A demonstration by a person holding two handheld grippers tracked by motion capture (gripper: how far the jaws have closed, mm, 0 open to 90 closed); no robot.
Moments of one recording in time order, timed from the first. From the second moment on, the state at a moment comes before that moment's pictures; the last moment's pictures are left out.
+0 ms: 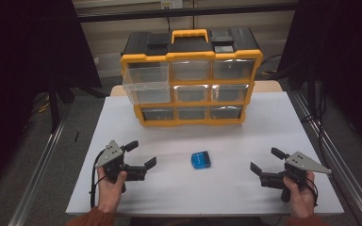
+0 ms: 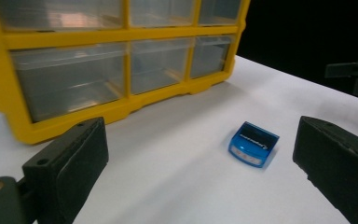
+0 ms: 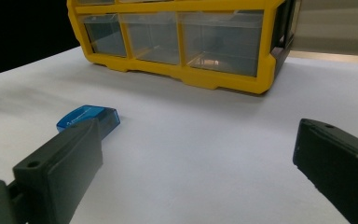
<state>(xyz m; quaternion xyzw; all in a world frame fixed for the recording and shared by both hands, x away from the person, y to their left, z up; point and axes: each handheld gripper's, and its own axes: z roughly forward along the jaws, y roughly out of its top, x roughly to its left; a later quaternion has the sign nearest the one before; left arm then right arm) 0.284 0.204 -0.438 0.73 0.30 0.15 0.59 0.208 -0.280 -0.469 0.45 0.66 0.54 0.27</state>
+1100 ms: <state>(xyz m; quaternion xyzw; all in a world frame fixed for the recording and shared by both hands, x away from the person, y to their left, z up) 0.307 0.099 -0.436 0.84 0.20 0.07 0.50 0.205 -0.275 -0.464 0.43 0.67 0.54 0.28</state>
